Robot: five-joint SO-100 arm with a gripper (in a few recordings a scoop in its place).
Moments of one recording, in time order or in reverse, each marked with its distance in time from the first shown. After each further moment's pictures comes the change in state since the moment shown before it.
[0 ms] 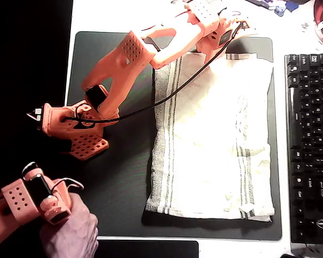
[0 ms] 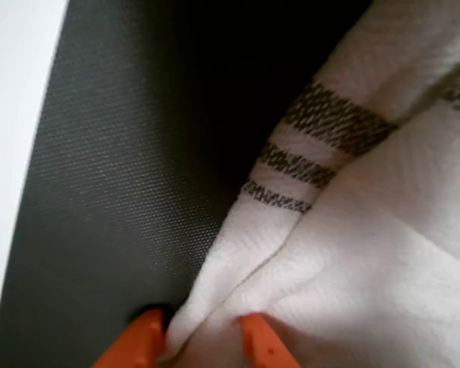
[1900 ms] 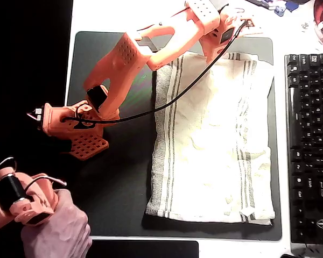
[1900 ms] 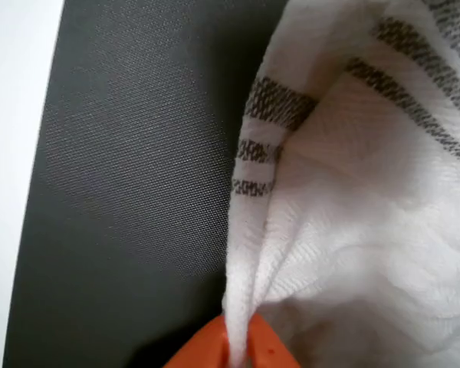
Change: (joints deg) arm 1.6 10.9 1.5 6.2 0.6
